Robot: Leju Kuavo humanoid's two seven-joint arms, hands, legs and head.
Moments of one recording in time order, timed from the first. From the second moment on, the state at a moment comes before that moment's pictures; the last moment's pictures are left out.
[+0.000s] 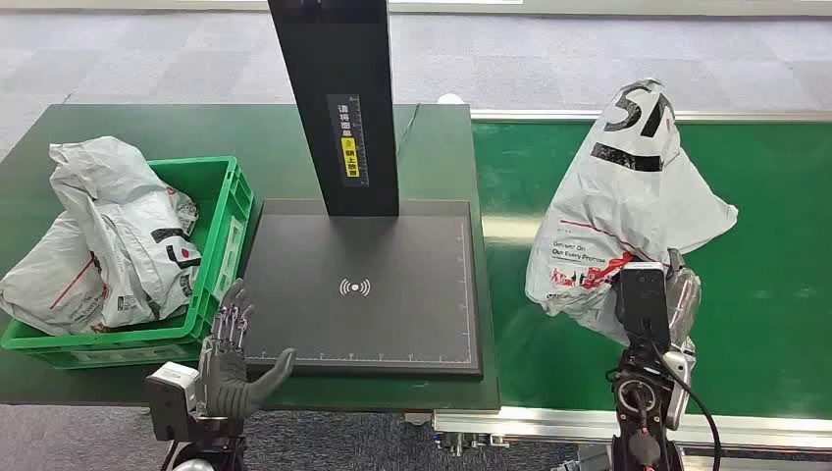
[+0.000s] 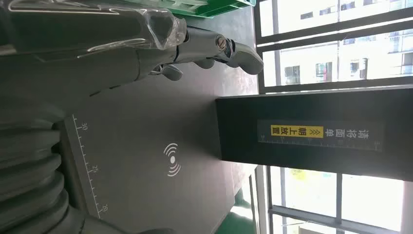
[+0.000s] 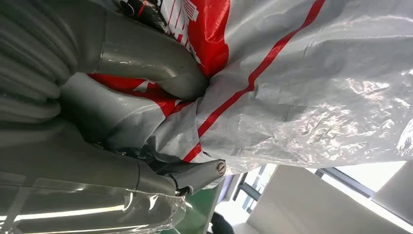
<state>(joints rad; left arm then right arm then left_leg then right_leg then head) 0.12 -0.16 -0.09 -1.53 -0.07 -0.10 -0.42 -0.23 0.07 -0.17 -1.25 0.57 -0.44 -0.26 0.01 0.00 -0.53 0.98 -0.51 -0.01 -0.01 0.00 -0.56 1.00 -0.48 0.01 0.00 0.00</state>
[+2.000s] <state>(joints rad) 0.05 -0.14 -0.10 -1.45 -0.06 -0.13 -0.47 -0.32 0.06 0.58 -1.06 0.87 -0.13 -0.23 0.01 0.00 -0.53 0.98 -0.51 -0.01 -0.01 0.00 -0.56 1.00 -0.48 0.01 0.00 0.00</state>
